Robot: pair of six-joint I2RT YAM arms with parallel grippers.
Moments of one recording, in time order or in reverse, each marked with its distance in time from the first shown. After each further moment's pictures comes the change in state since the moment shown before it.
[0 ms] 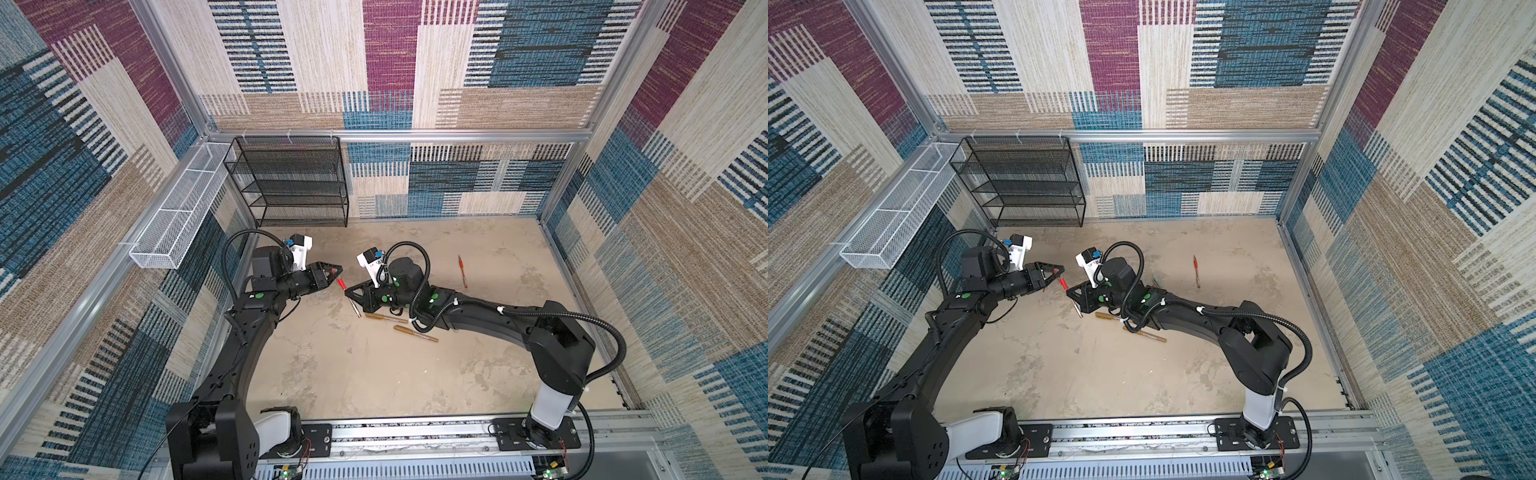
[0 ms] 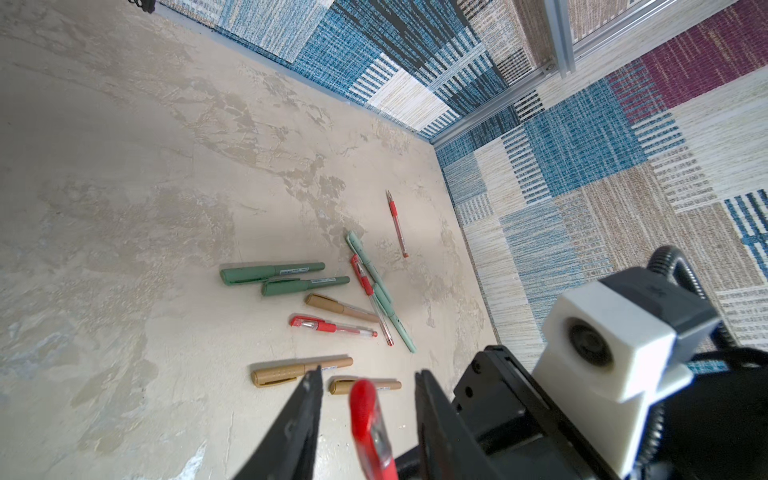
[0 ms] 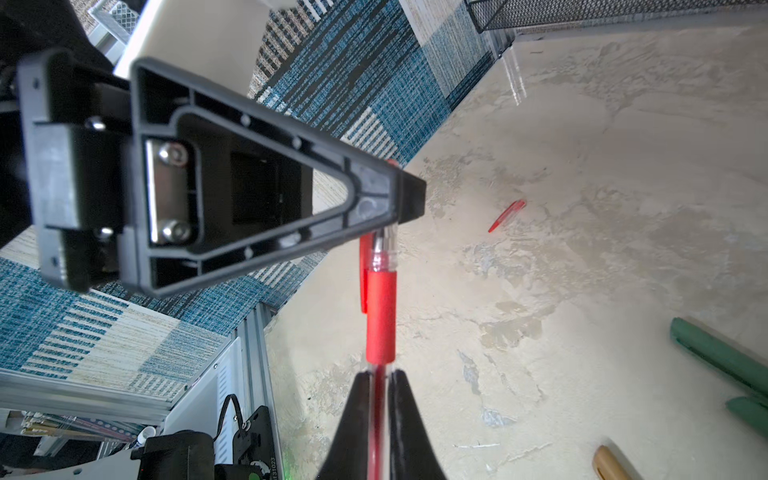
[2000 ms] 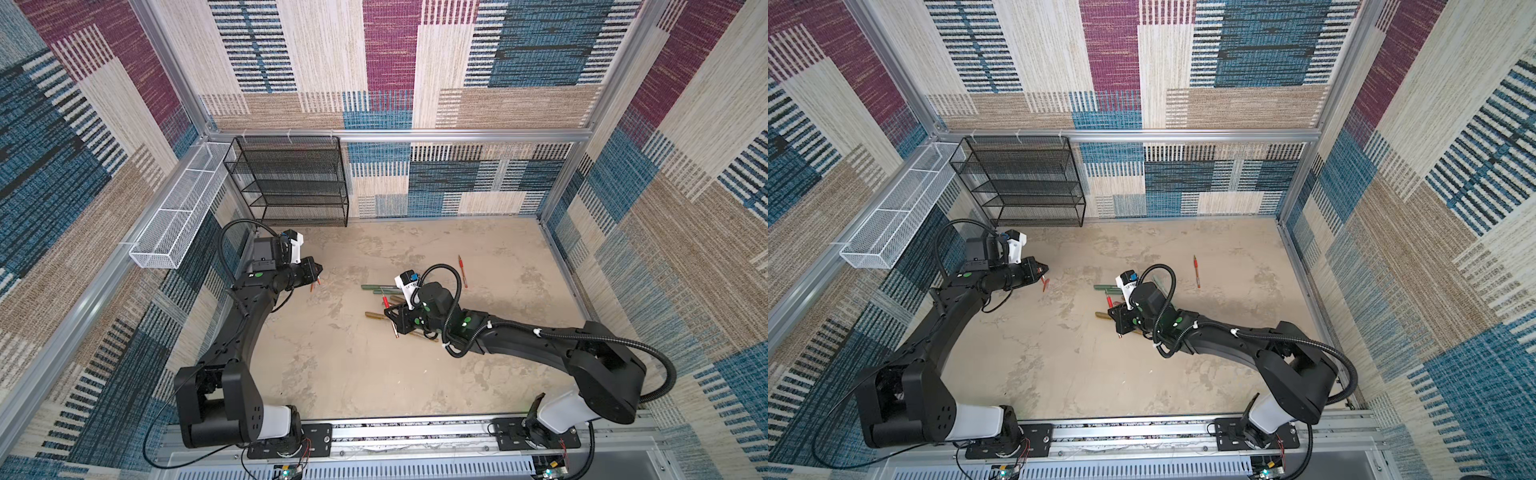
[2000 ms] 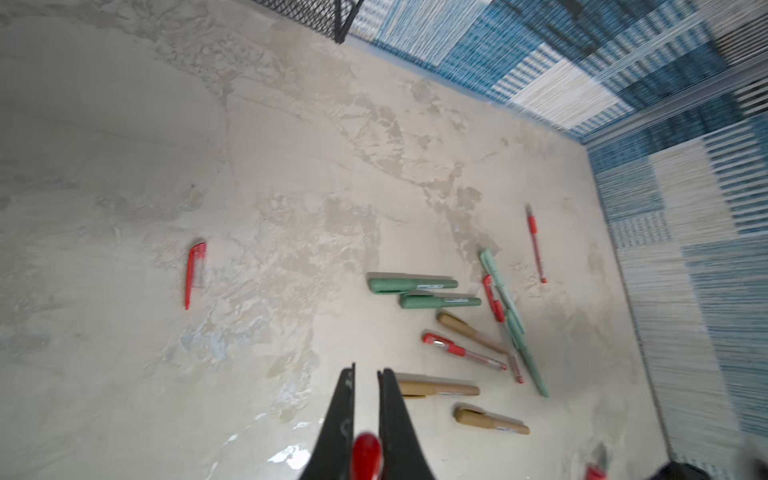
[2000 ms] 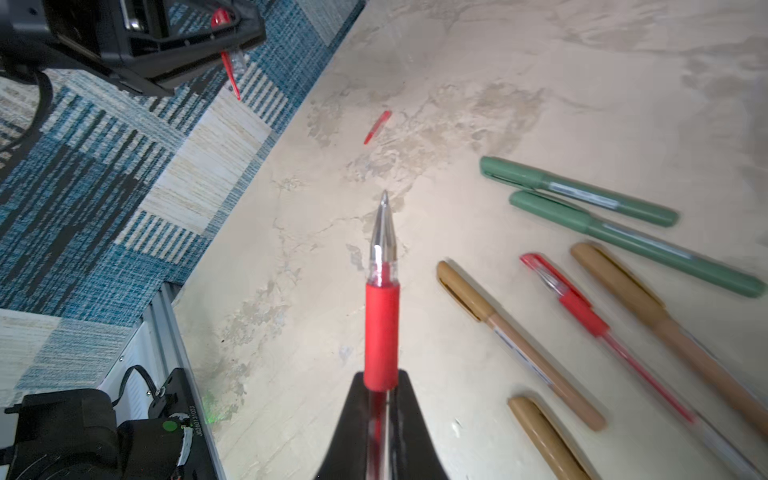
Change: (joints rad) left arm 0.026 0.213 0.193 -0.223 -0.345 0.227; right arm -0.044 -0.310 -0.422 -0.078 0.229 0.012
